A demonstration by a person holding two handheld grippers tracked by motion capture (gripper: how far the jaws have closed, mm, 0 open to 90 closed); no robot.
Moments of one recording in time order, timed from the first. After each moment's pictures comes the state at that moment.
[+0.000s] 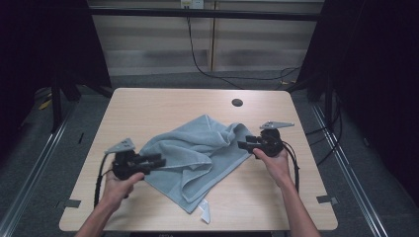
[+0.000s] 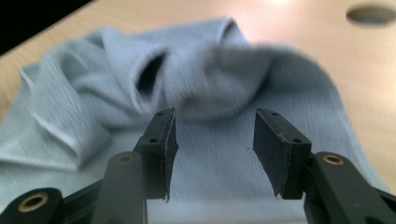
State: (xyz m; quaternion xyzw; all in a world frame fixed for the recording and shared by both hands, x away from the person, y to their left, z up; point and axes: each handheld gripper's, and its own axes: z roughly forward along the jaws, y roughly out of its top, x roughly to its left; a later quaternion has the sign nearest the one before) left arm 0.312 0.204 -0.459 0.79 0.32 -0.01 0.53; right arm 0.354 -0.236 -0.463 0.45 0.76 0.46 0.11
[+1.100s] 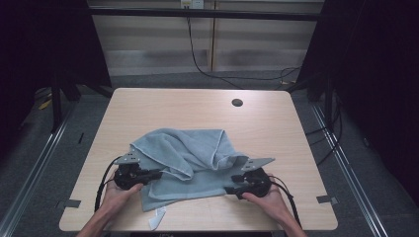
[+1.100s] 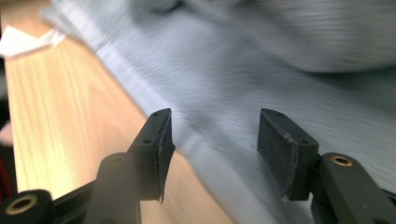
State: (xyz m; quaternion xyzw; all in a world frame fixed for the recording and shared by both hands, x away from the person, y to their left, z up) left arm 0.309 0.224 -0.494 0.82 0.33 0.01 0.47; right arm 0.262 -0.187 -0.493 0.35 0.84 0.41 0.04
